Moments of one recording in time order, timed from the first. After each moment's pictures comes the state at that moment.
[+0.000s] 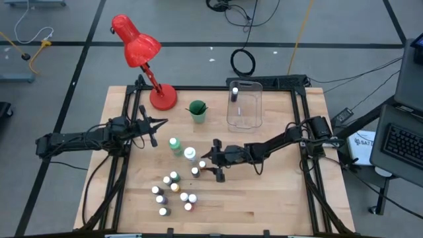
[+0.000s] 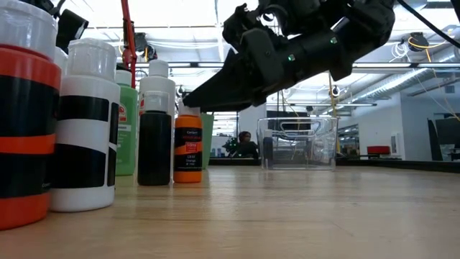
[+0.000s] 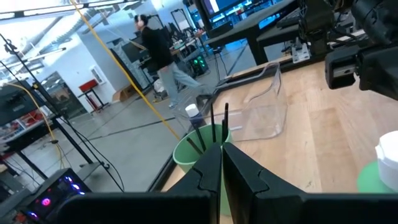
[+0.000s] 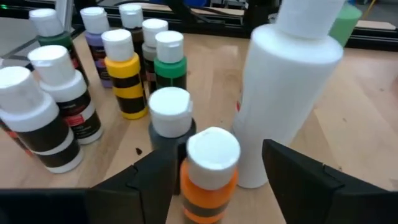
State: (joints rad) left arm 0.20 0.33 0.10 0.19 -0.18 0.44; right arm 0.17 1.91 0.94 0.62 0.08 0.01
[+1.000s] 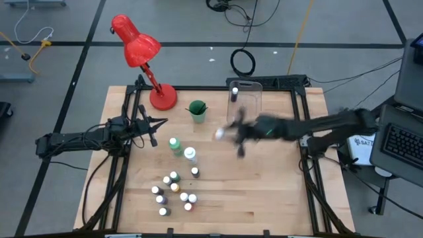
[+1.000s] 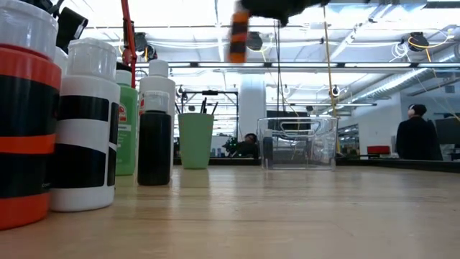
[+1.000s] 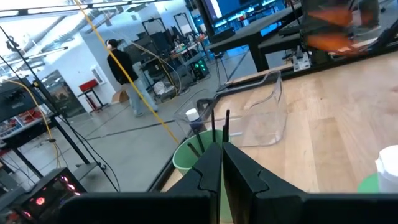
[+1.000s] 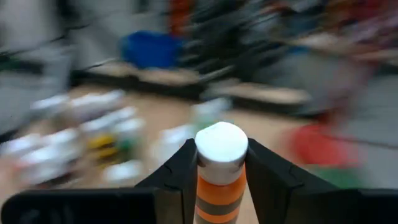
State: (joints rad) left arm 0.20 0.33 0.10 0.21 -0.18 0.41; right arm 0.05 1.32 0.94 0.17 0.09 -0.15
